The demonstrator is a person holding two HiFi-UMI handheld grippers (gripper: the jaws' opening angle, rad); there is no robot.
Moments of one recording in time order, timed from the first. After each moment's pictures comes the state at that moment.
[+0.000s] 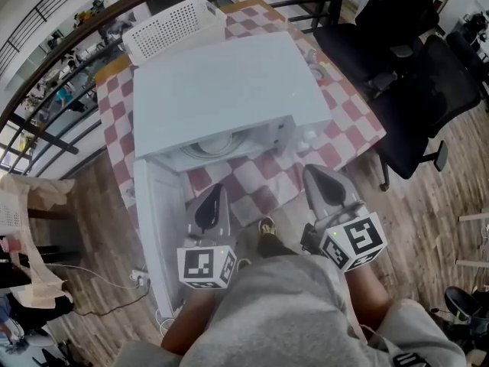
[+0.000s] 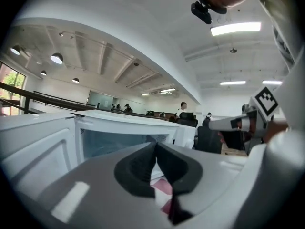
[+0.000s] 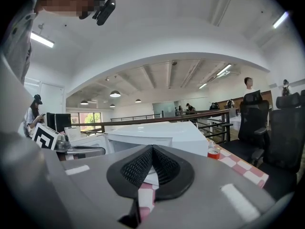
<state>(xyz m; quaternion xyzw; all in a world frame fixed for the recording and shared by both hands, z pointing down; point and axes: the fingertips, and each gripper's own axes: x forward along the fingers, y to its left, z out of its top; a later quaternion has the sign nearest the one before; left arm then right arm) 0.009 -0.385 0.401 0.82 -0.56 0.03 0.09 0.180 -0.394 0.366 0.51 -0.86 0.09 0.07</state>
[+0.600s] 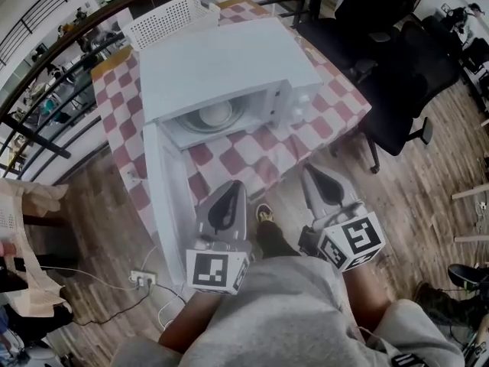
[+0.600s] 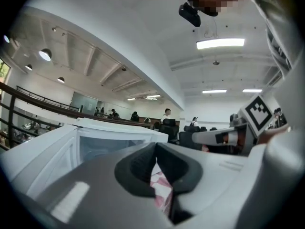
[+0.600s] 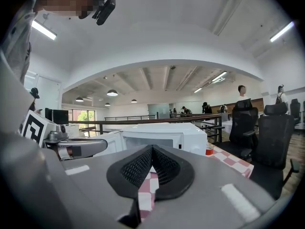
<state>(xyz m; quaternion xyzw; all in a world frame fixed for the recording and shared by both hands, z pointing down) 0.015 -0.283 0.361 0.88 -0.48 0.00 0.06 0.142 -0.288 0.356 0.54 -0.83 0.07 0.07</state>
